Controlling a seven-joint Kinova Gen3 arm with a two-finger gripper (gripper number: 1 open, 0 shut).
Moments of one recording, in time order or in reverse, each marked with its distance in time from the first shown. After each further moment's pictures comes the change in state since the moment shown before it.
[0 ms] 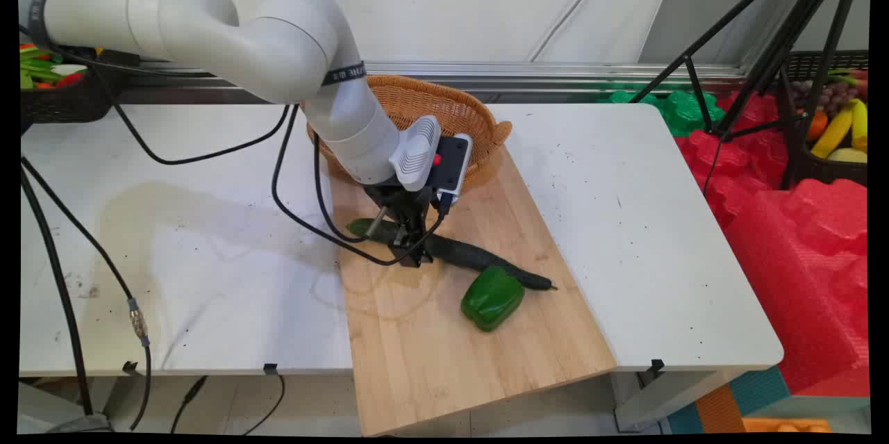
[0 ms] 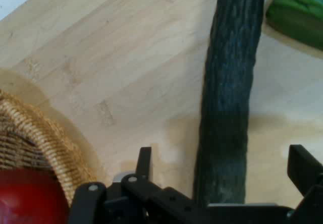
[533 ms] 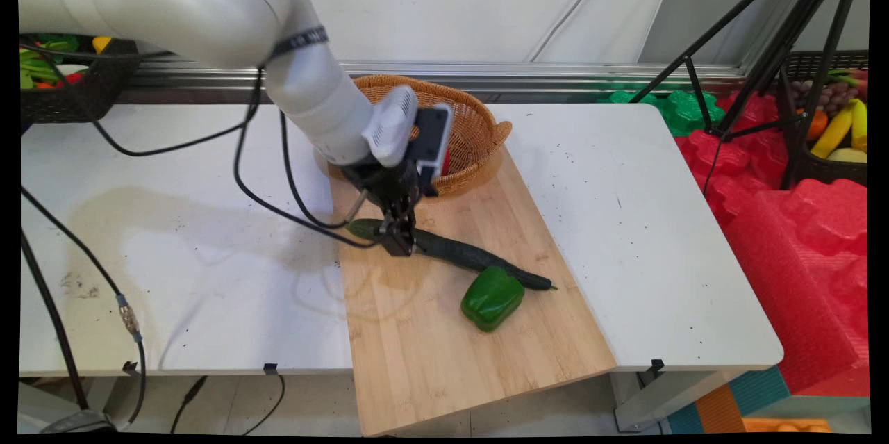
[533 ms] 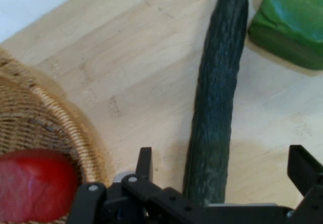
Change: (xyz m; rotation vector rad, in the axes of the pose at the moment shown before) arm -0.010 0.004 -0.048 0.005 0.059 -0.056
